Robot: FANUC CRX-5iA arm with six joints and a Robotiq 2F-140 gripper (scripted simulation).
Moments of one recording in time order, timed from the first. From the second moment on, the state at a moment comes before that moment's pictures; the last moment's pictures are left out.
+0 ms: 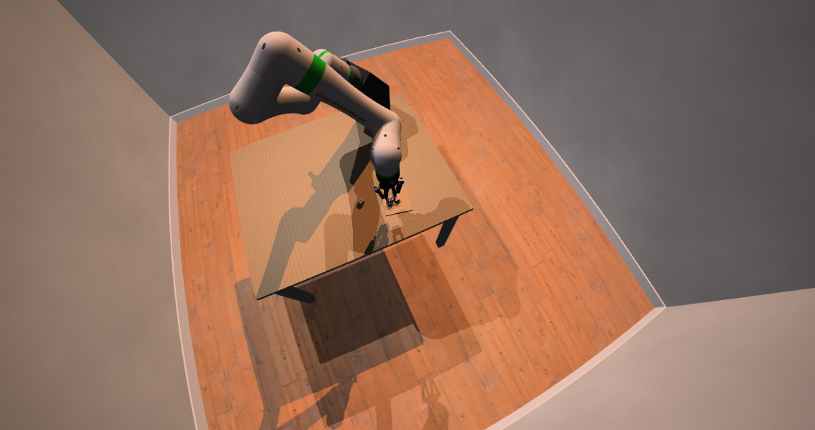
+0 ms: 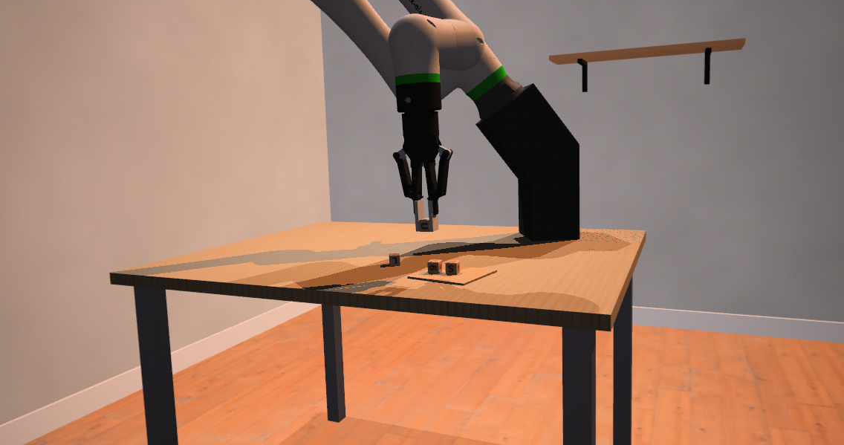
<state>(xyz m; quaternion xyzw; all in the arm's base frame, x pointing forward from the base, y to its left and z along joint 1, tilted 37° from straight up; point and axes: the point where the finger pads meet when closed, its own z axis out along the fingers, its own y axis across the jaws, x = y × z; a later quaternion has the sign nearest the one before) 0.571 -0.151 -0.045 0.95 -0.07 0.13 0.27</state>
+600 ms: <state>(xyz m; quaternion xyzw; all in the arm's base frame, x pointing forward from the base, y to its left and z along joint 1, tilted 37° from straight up) 0.565 -0.129 -0.061 0.91 -0.27 0.19 0.24</state>
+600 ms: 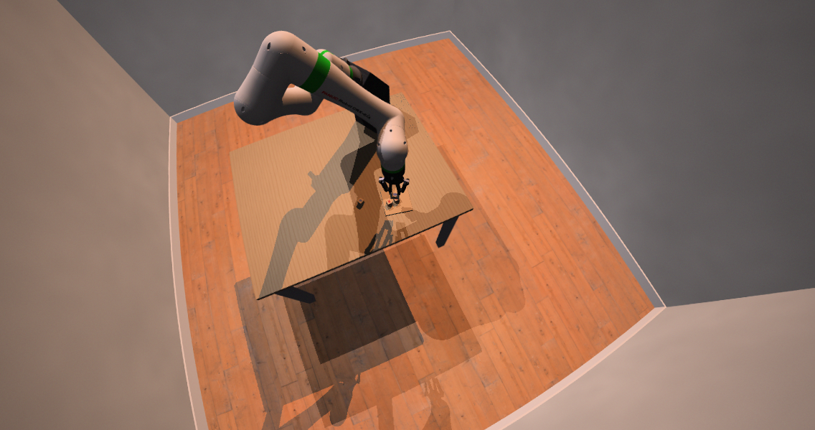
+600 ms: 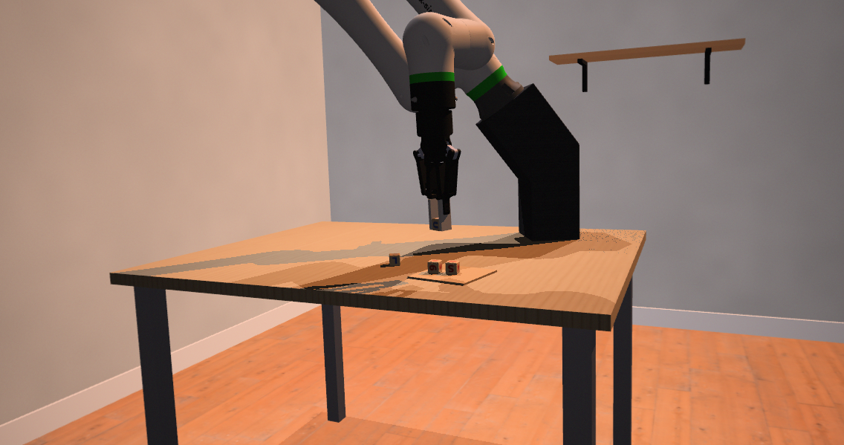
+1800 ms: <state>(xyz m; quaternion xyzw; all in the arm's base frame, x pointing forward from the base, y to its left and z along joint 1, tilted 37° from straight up) 0.550 -0.086 -0.090 0.71 -0.63 0.28 0.14</state>
